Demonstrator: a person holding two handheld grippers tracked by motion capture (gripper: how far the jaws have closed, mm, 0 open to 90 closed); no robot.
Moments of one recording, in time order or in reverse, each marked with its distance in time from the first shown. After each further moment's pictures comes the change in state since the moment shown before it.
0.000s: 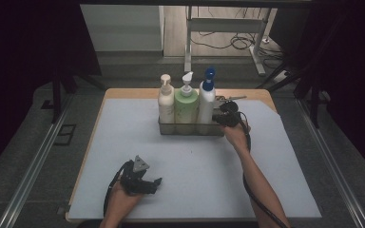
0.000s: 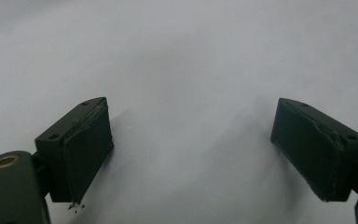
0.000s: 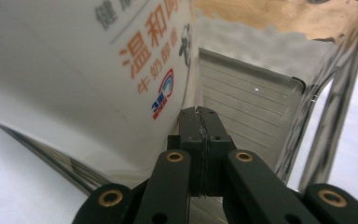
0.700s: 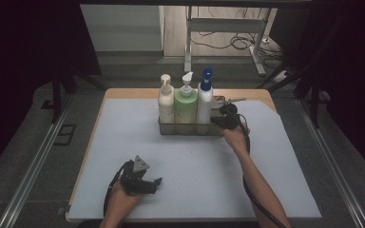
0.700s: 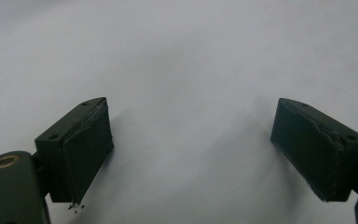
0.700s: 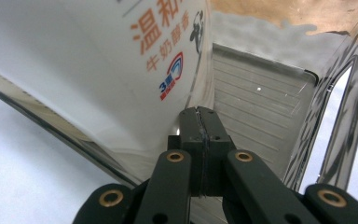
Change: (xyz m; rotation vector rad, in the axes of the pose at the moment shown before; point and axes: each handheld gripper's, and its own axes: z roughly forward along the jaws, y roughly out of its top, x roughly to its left) left arm 0.000 0.000 0.000 0.002 0.001 0.001; right arm 0.008 -0.006 -0.004 0.003 0.012 0.011
